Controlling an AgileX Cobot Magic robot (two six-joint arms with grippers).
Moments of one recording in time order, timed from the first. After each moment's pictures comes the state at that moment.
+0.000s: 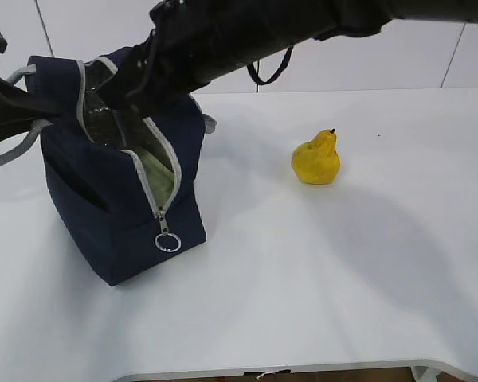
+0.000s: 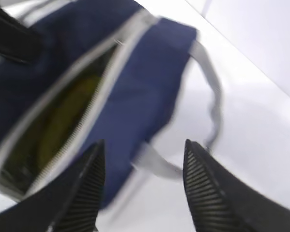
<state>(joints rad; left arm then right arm) -0.05 1.37 -0.81 -1.39 0.55 0.48 0.61 1.83 -1.58 0.89 0.58 -1.26</state>
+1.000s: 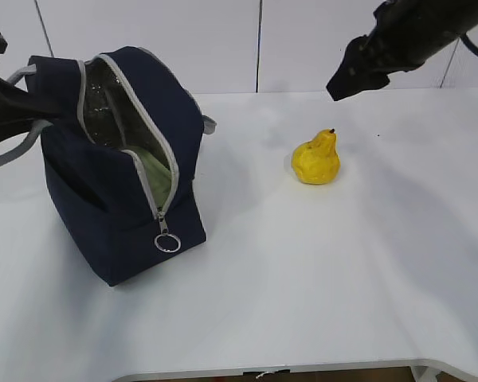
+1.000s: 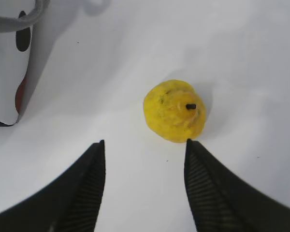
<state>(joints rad) -0.05 1.37 -0.81 -1.39 0.55 0.48 0.16 1.77 -1.57 0.45 0.88 -0.78</state>
